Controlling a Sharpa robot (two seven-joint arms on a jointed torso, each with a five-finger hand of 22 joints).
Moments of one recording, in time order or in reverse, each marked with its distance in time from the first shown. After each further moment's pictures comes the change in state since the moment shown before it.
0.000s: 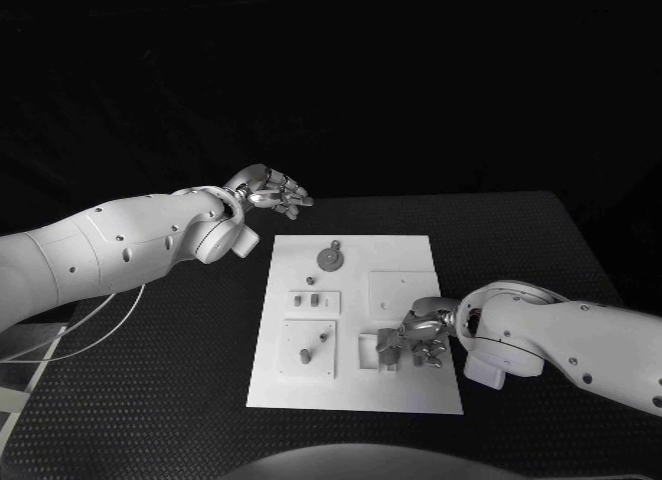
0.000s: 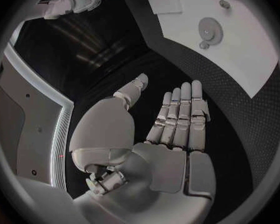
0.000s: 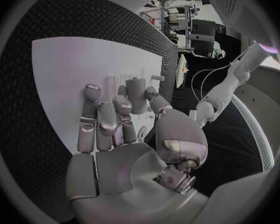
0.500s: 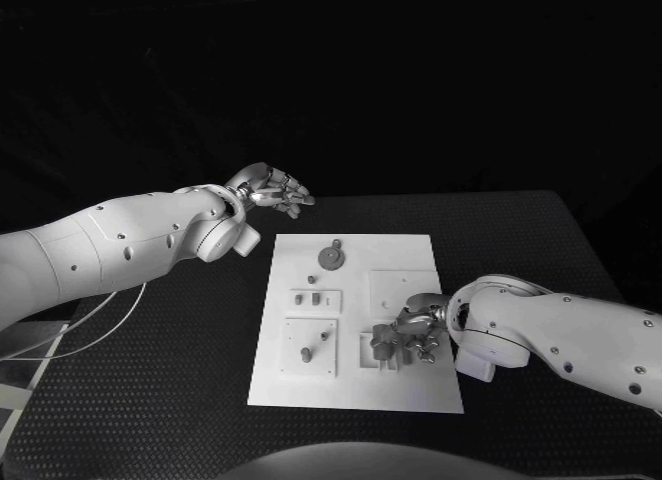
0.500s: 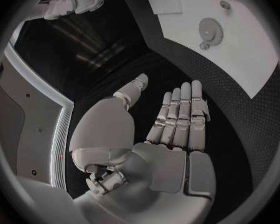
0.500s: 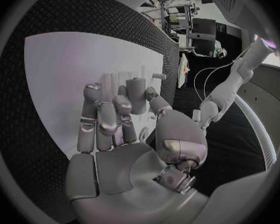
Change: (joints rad) left arm 0.000 0.000 0.000 0.002 0.000 0.000 0.000; left_hand 0.000 0.000 0.000 0.000 0.000 0.000 0.000 0.000 0.000 0.000 0.000 0.000 -0.001 0.000 0.000 -0.004 0.001 0.007 0.000 0.000 0.000 0.000; right arm 0.000 0.058 0.000 -0.060 0.023 0.016 -0.021; right_hand -0.011 0.011 -0.003 -0.003 -0.001 0.003 0.003 -0.001 0.000 0.000 0.000 0.000 -0.003 0.000 0.003 0.000 -0.006 0.000 0.000 0.003 0.000 0.000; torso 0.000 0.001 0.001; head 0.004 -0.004
